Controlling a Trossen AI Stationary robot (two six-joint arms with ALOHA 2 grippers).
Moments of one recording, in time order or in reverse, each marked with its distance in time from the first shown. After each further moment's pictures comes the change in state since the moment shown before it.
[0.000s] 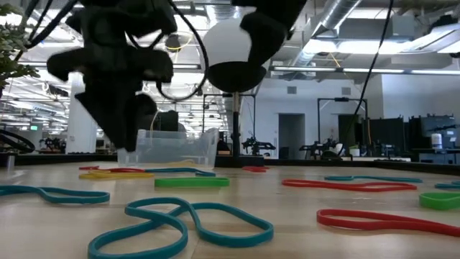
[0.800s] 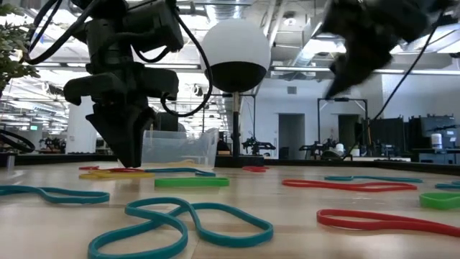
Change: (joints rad) left arm 0.000 0.085 0.007 0.035 -0.081 -0.072; right arm 0.078 -0.559 -0.800 0.455 -0.469 0.123
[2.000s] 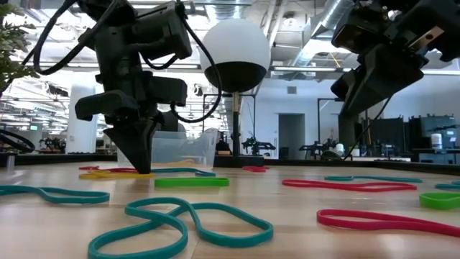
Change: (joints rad) left arm 0.006 0.074 0.035 0.022 -0.056 0.079; right arm 0.036 0.028 -0.148 0.267 -0.201 -0.039
